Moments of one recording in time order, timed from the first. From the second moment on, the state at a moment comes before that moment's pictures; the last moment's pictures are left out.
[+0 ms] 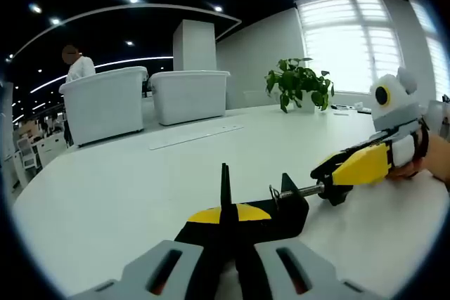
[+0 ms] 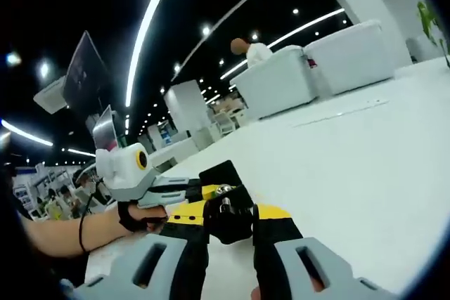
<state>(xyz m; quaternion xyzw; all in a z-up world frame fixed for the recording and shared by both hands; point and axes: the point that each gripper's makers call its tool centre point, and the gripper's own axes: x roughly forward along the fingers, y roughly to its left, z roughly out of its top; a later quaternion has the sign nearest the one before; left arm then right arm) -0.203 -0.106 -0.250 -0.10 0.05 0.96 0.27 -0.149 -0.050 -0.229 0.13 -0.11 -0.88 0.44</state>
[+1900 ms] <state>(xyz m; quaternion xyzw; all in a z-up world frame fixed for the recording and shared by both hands) -0.203 -0.106 -0.248 -0.10 0.06 0.96 0.27 -0.147 -0.042 -0.230 0.17 -0.20 -0.88 0.40</state>
